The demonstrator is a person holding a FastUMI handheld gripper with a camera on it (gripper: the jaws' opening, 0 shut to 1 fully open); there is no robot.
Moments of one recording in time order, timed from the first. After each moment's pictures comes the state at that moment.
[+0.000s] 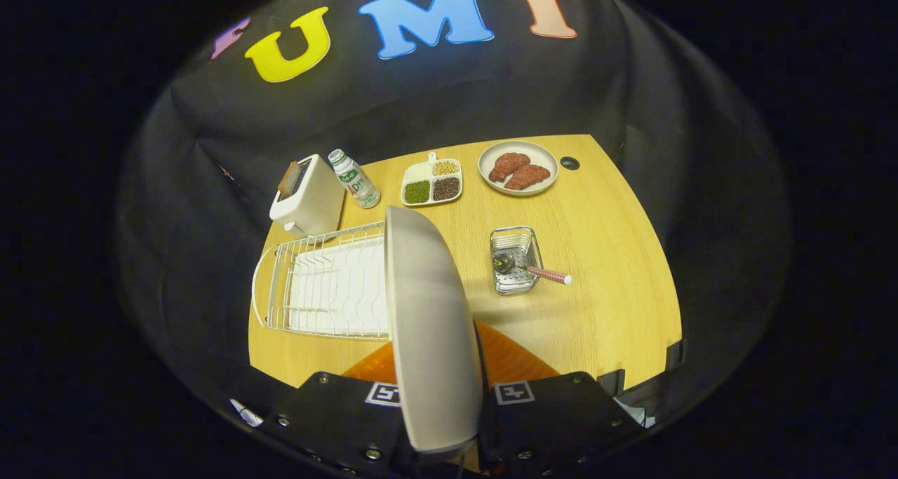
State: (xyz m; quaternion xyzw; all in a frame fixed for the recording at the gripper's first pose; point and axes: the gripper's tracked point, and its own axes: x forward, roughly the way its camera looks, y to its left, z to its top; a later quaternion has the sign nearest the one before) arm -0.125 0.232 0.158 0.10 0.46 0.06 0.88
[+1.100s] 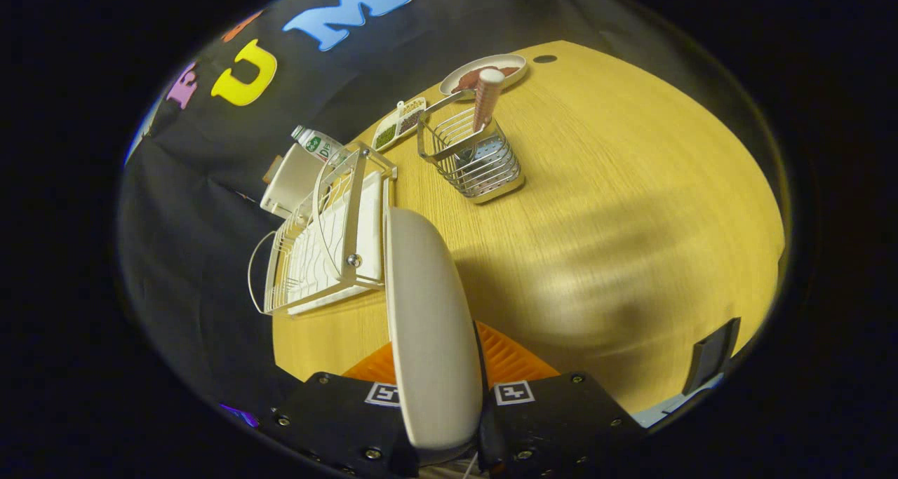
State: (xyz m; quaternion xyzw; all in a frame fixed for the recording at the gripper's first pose) arm -0.153 0.220 -0.048 0.28 0.46 0.14 0.83
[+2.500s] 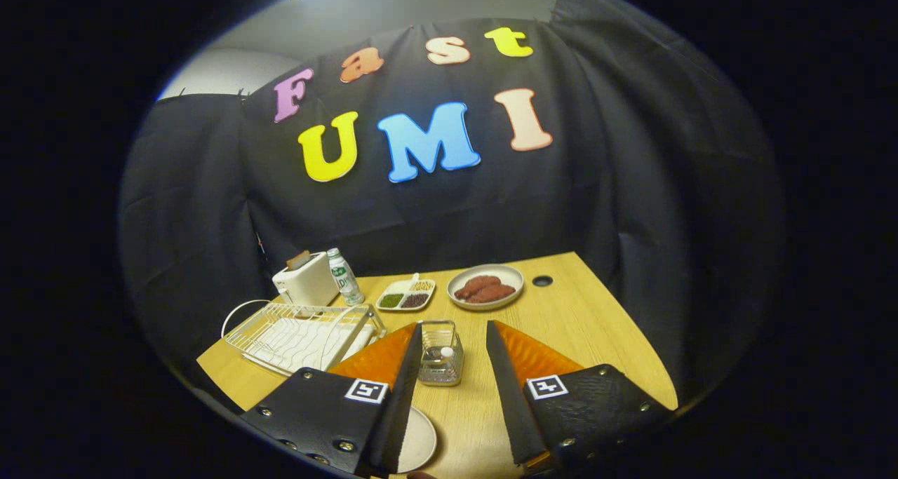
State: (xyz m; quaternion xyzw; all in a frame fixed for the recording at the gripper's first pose) arm -0.086 0.090 0.139 0.08 0.06 0.12 0.99
